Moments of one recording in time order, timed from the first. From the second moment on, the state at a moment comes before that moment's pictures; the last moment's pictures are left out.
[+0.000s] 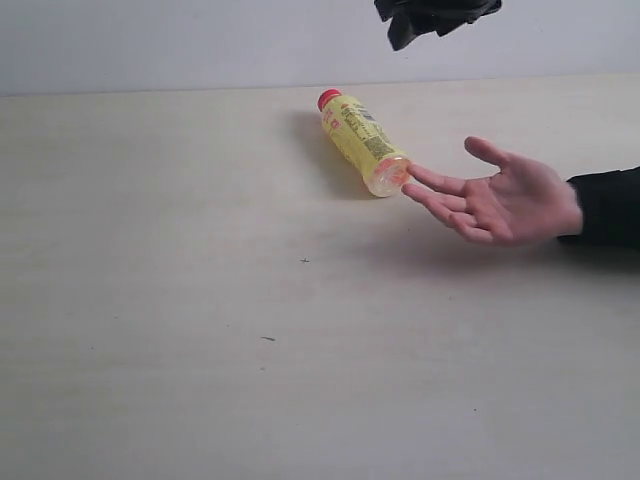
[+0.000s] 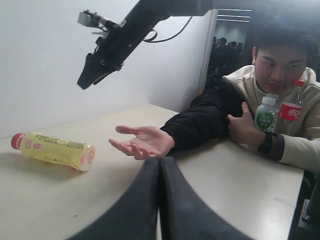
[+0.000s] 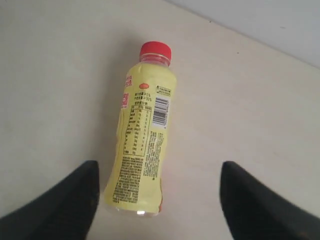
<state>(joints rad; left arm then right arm) -0.84 0.01 -0.03 0.27 0.05 -0.39 0.29 2.05 -1.84 0.18 0.88 -0.28</state>
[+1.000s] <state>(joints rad) -0.84 0.01 -0.03 0.27 0.05 -0.39 0.36 2.57 -2.24 0.15 0.90 -0.30</state>
